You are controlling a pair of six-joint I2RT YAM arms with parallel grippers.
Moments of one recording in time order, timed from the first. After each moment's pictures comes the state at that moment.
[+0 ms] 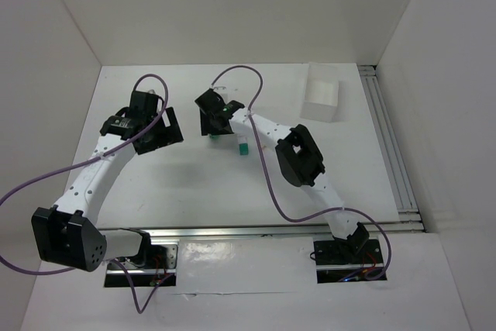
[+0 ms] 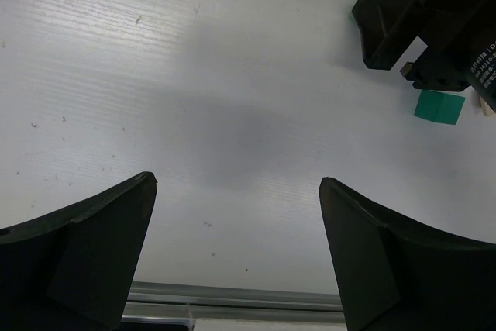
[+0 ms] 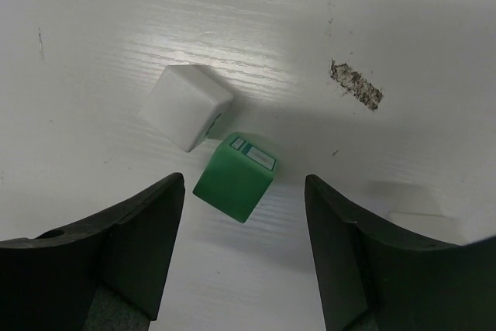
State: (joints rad) left arm -0.18 1.27 1.16 -0.85 -0.10 -0.50; right arm 0.80 2.45 2.14 -0.63 0.29 0.61
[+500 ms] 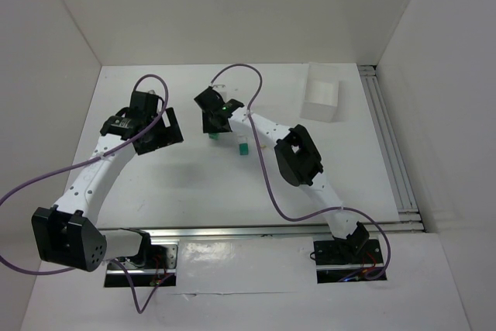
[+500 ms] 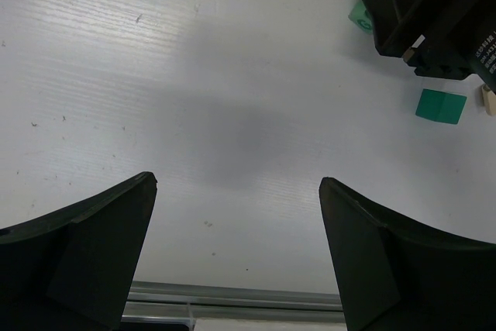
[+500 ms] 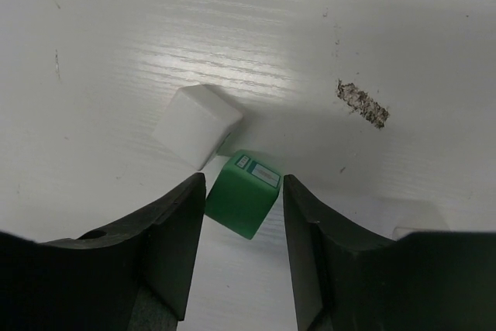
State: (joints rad) left arm -0.18 1.27 1.16 -0.85 -0.10 -0.50; right arm 0.80 2.48 2.20 -0.63 0.29 0.62
